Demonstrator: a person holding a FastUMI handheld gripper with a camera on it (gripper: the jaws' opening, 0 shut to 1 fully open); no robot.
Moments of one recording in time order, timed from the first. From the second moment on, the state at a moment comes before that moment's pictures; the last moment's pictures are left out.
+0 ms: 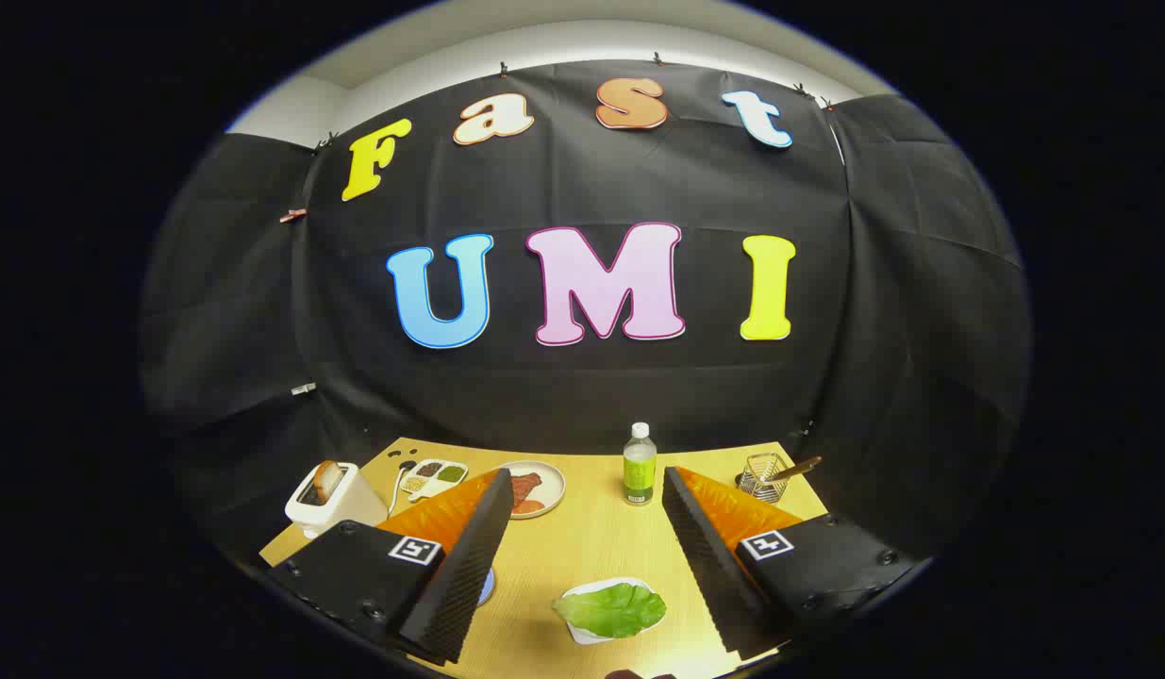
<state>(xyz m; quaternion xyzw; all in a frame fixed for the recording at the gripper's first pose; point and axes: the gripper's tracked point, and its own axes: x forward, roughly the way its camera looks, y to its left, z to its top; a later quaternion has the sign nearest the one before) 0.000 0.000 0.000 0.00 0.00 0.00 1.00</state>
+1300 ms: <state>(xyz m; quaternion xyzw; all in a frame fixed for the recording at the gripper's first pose) 0.034 -0.027 -0.111 -0.05 0.12 0.04 0.99</state>
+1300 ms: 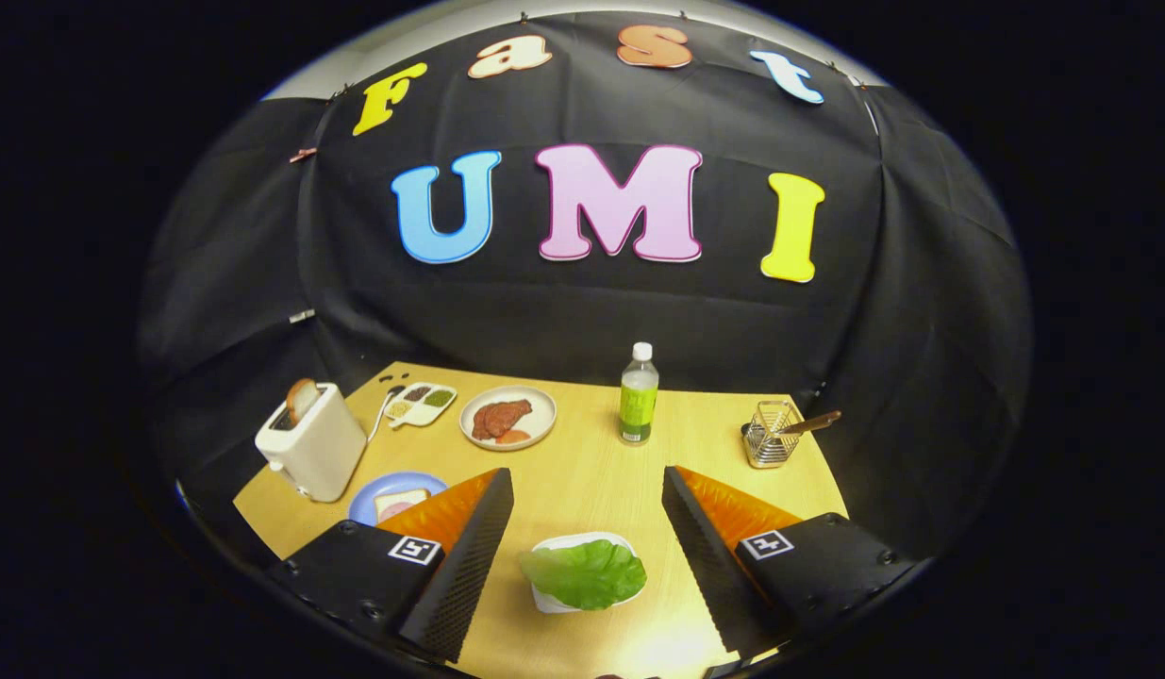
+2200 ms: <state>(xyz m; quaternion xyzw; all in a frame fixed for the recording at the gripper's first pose) 0.094 -0.020 -0.327 -0.24 0.29 0.24 0.89</state>
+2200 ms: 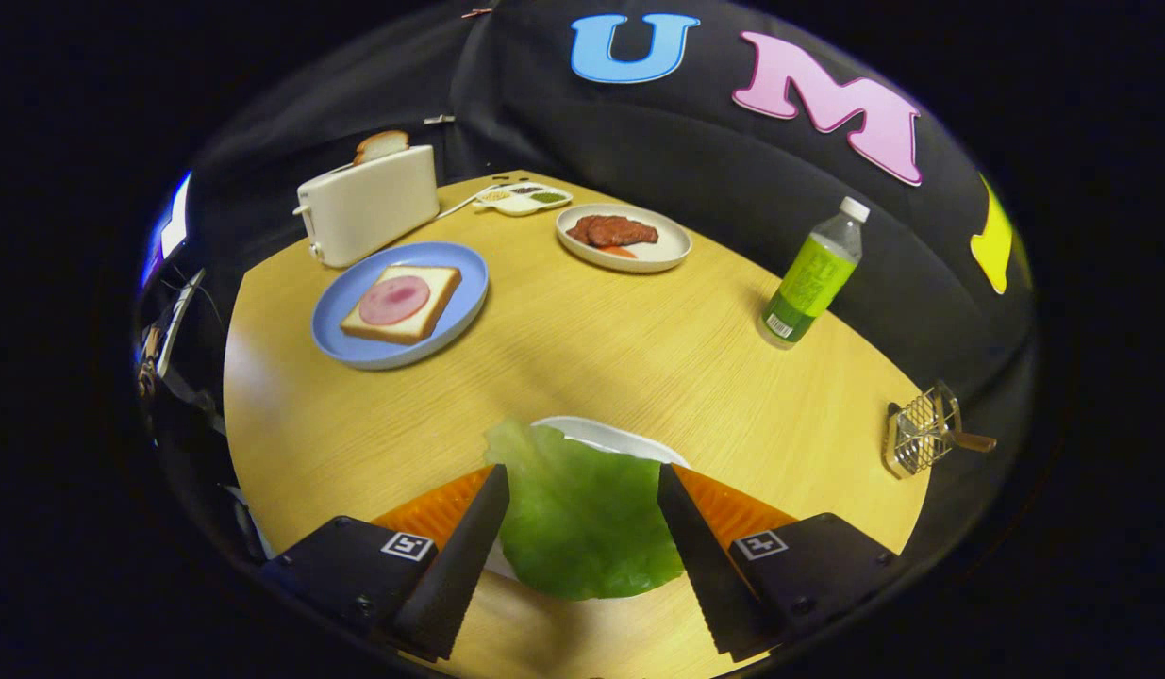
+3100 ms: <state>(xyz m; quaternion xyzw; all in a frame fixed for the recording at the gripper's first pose) 0.090 -0.014 -0.369 -0.22 0.36 0.25 0.87</state>
